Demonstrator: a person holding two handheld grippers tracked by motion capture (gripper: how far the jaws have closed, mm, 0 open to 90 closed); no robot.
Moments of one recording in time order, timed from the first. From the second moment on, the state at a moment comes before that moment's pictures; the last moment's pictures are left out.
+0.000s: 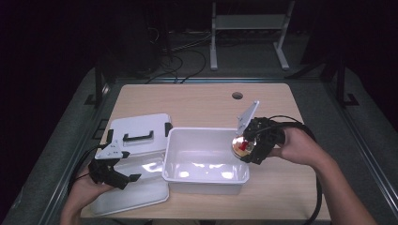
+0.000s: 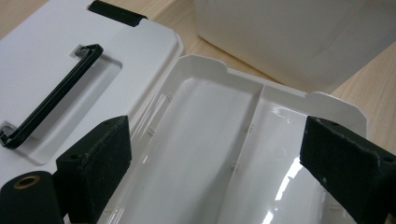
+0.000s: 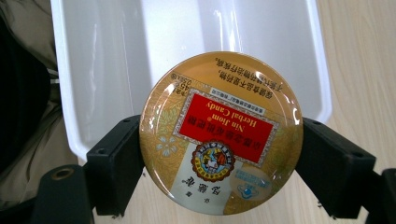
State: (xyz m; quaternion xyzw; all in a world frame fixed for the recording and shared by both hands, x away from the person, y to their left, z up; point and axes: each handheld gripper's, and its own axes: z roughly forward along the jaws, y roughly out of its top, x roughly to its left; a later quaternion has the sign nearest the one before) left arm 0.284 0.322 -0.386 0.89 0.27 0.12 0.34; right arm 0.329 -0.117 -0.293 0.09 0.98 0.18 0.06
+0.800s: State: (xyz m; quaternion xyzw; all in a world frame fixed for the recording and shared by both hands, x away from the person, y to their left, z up) left arm 0.283 0.326 -0.386 0.89 0.27 0.12 0.34; right arm 0.343 -0.081 -0.323 0.08 0.98 0.16 0.04
